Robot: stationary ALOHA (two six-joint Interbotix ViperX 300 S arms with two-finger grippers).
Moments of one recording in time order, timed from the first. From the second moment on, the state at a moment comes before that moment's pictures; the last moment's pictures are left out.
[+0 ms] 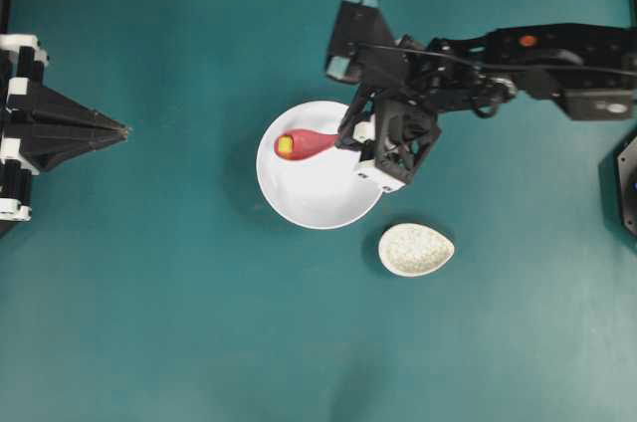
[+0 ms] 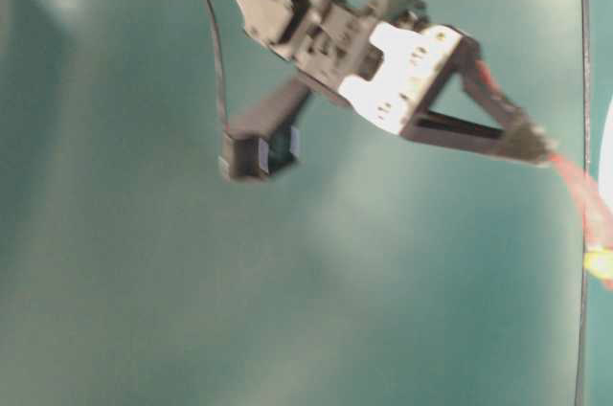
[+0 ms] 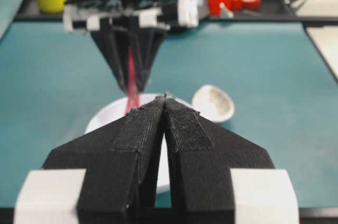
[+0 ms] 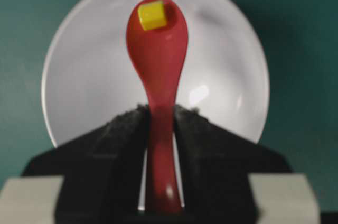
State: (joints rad) left arm 0.00 -0.97 1.18 0.01 -0.15 -0.01; right arm -0.16 -0.04 0.47 0.28 0.43 -0.04
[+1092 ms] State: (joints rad) left arm 0.00 -0.97 1.18 0.01 -0.15 -0.01; right arm -0.15 -0.34 0.70 0.26 0.10 -0.06
